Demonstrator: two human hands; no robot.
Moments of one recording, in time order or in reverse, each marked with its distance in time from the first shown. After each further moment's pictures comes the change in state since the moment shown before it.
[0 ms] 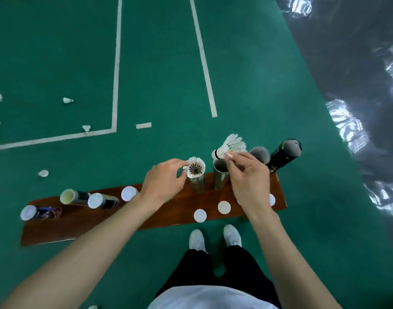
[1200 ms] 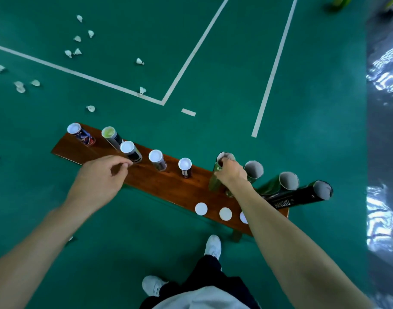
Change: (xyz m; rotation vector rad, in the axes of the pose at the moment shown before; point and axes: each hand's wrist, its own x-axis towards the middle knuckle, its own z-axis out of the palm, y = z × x) left_hand -0.228 -0.056 -0.071 -0.177 0.411 -0.585; right_hand 0.024 0.047 0.117 -0.951 -0.781 -0.184
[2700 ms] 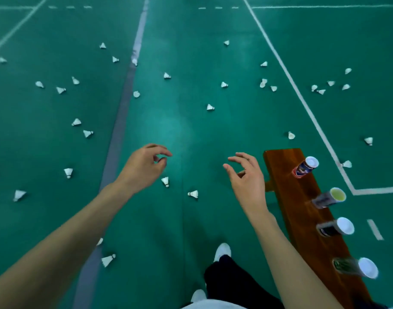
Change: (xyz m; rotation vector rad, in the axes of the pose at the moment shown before) left_hand -0.355 -0.451 -0.242 -0.273 0.591 -0.822; right_hand -0.294 -0.603 0.252 0.395 -0.155 -1.170
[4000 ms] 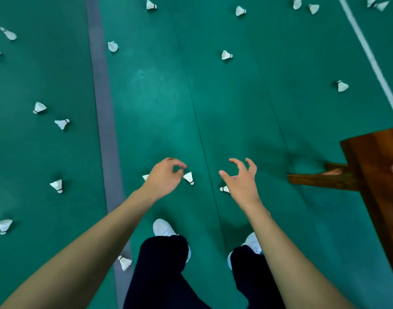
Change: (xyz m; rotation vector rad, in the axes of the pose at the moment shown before) left_hand 0.360 -0.357 0.075 0.074 -0.493 -0.231; right_hand 0.229 0.093 0.422 0.004 -0.294 0.753
